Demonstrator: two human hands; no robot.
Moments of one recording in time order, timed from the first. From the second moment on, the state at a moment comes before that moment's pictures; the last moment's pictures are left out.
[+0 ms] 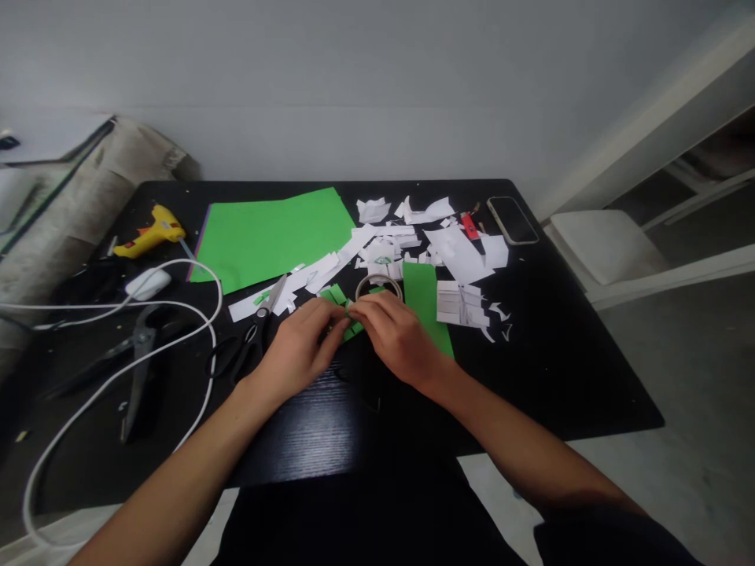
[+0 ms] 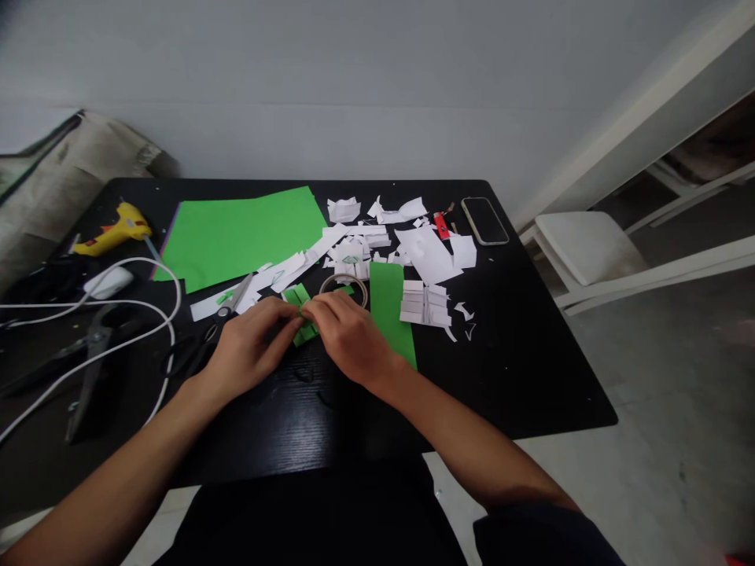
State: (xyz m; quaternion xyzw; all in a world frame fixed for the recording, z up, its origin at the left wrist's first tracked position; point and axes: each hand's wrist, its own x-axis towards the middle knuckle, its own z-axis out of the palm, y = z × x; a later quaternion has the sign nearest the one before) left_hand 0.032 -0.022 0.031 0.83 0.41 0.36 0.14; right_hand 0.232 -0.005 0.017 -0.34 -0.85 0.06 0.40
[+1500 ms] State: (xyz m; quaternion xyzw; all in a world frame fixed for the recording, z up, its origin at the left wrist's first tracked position) left_hand 0.033 -0.023 0.029 0.80 0.45 0.35 0.18; right_hand 0.236 -0.002 0.020 -0.36 -0.82 0.20 0.40
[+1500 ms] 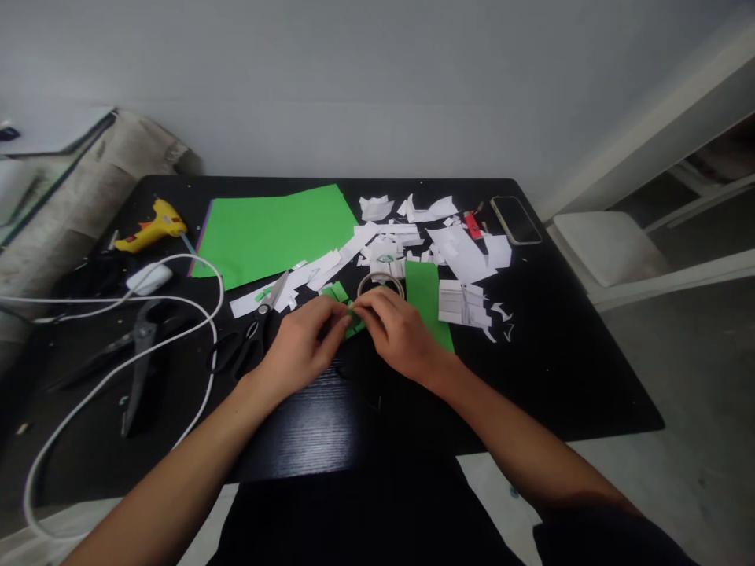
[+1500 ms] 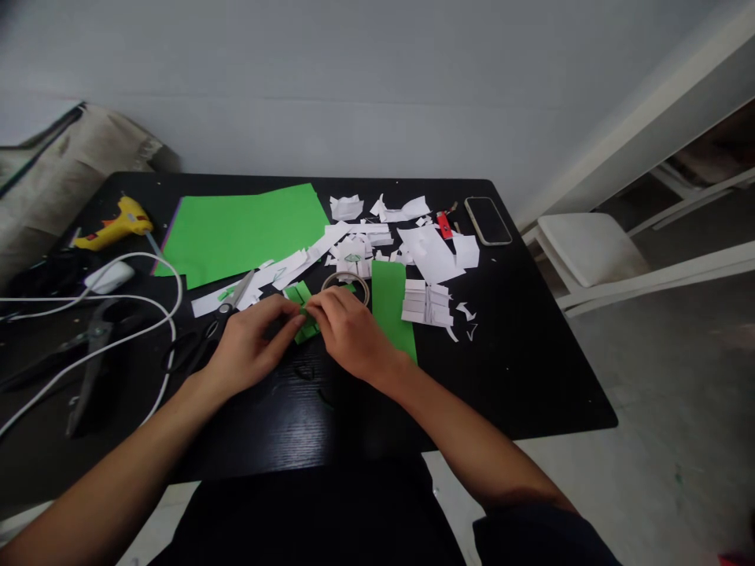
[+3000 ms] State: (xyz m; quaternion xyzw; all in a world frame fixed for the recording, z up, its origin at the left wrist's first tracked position) left_hand 0.007 -0.003 0.029 0.65 0.63 0.35 0.26; right_hand 0.240 0.014 0.025 -0.43 -0.46 0.64 0.44
